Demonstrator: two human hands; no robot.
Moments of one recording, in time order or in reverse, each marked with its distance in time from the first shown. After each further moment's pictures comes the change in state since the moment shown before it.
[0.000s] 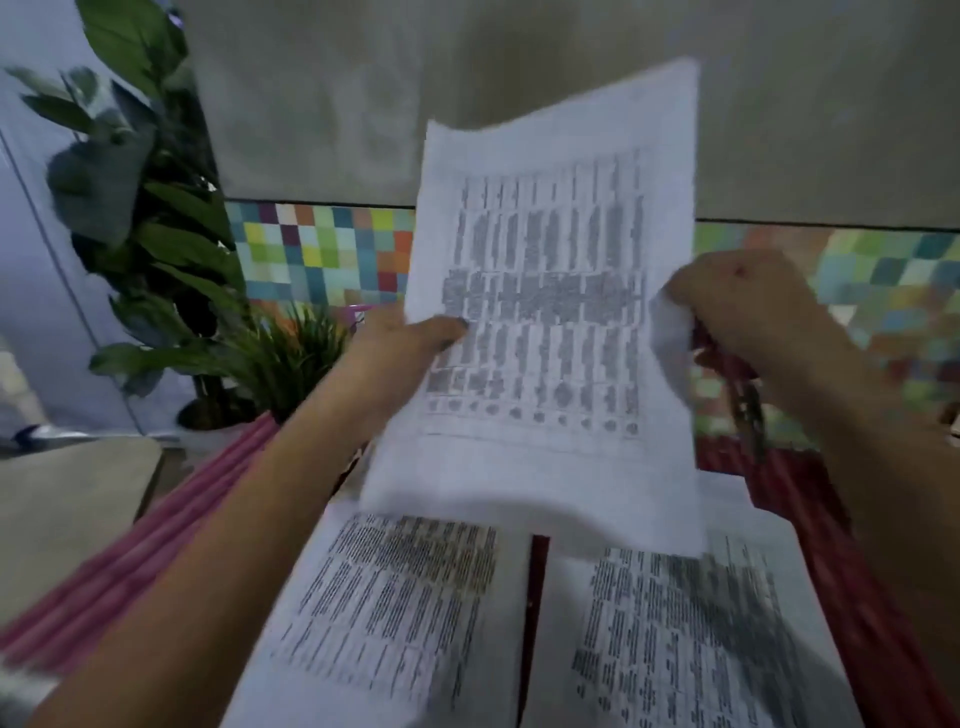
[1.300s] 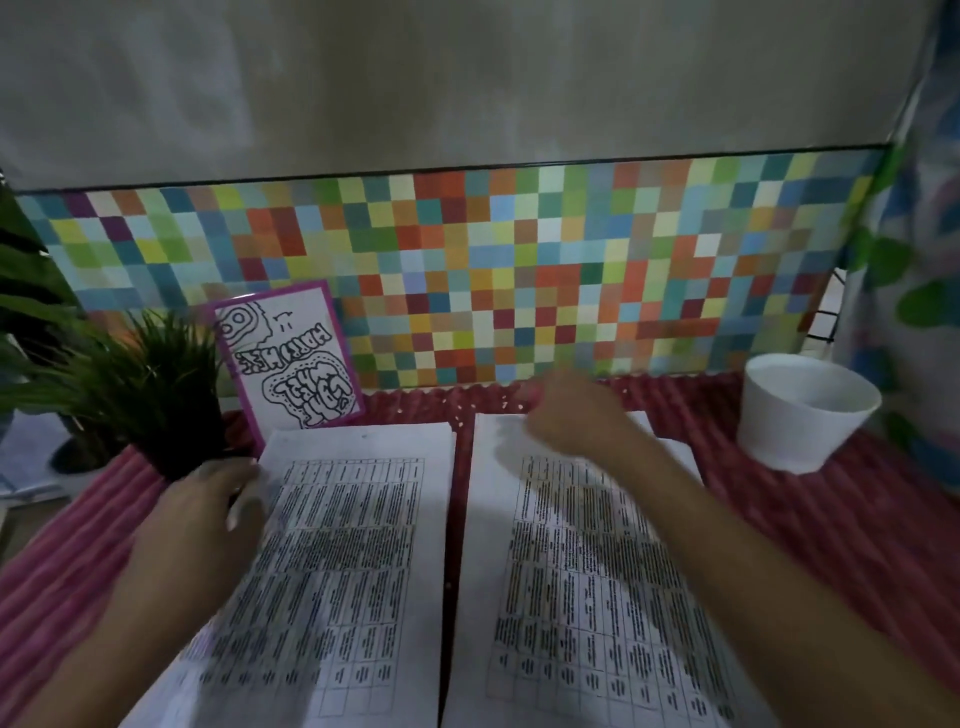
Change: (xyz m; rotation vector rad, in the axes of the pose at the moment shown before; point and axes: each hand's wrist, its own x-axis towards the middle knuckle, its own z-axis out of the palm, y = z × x) left_hand -0.048 -0.125 -0.037 0.972 0.020 0.074; right_hand -0.032 0.104 0.043 -0.708 -0.358 0.250
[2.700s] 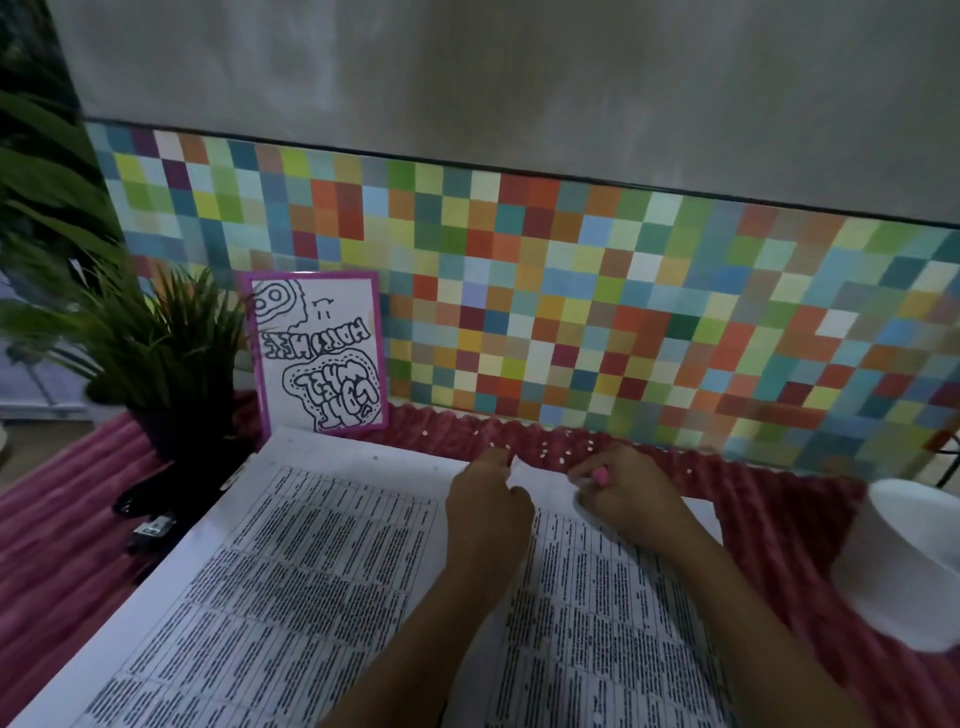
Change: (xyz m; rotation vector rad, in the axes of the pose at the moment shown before) left_hand 0.058 0.169 0.145 -0.636 -0.022 -0.157; right_hand 0.094 0.080 0.054 0.025 0.007 -0.170
